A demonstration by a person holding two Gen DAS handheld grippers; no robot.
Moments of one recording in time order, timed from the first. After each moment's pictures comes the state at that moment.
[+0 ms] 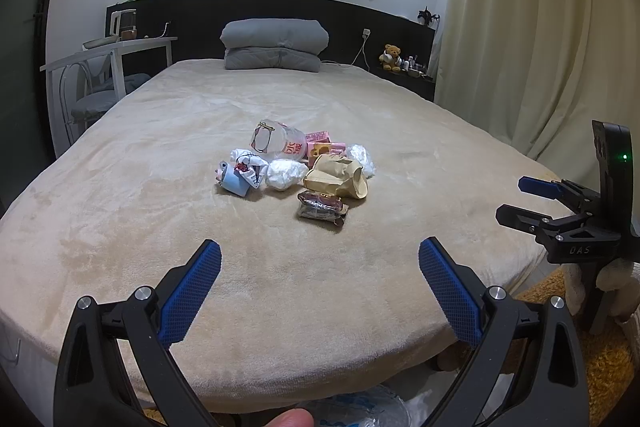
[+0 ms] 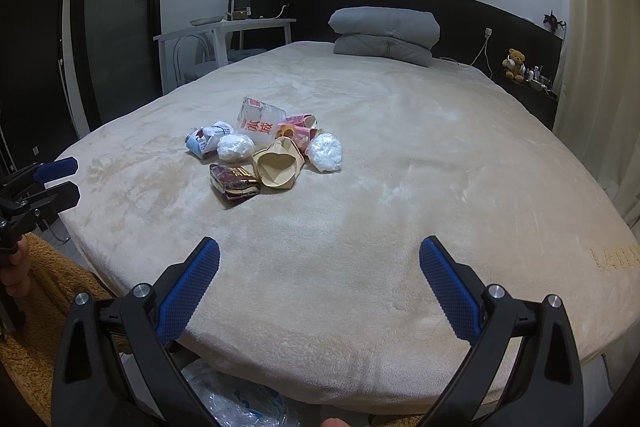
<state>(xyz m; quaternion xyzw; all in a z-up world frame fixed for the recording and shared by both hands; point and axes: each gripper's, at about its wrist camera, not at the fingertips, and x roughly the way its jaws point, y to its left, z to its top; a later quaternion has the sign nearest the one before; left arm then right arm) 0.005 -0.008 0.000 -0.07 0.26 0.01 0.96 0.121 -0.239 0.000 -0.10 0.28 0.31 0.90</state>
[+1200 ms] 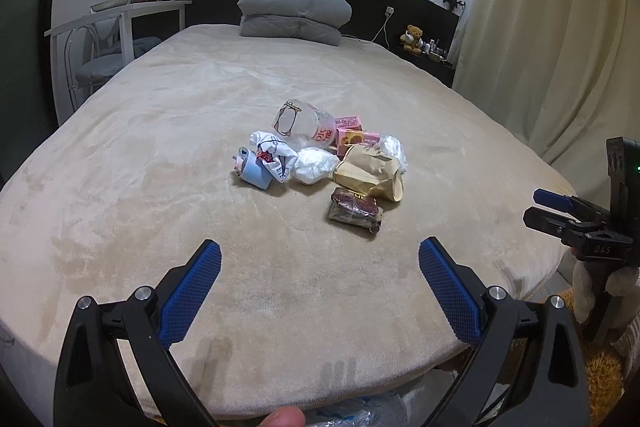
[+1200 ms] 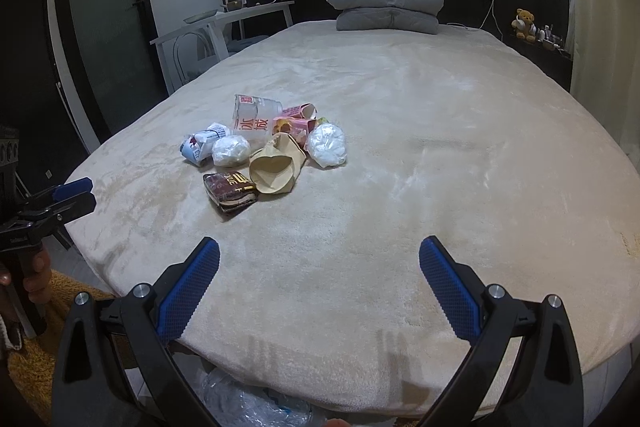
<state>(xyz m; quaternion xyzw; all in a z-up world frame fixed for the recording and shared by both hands) 0.052 0.034 -0.004 -0.11 0.32 0.03 0.94 0.177 -0.234 0.000 -0.05 0.35 0.34 0.87</state>
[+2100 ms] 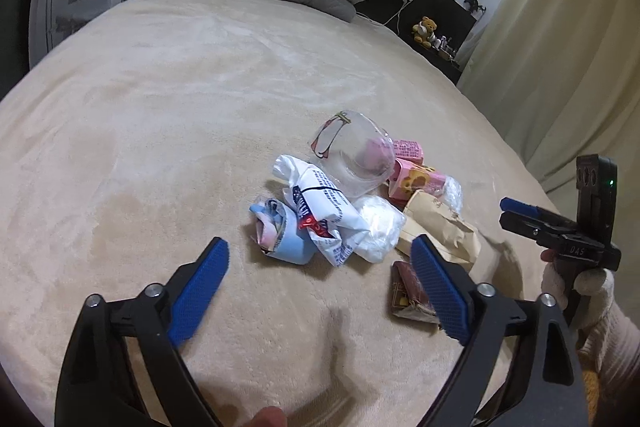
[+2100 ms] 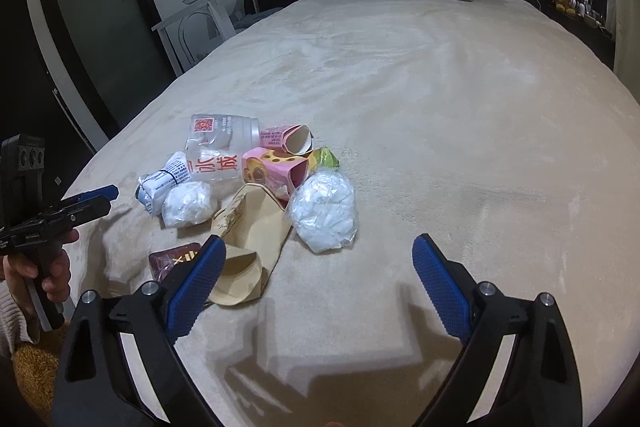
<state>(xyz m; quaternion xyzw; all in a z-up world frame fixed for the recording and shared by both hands) 0.175 0.131 -0.042 -0.21 0.36 -0.01 0.91 0.329 -0.157 -0.030 -0.04 0.42 0.38 0.82</state>
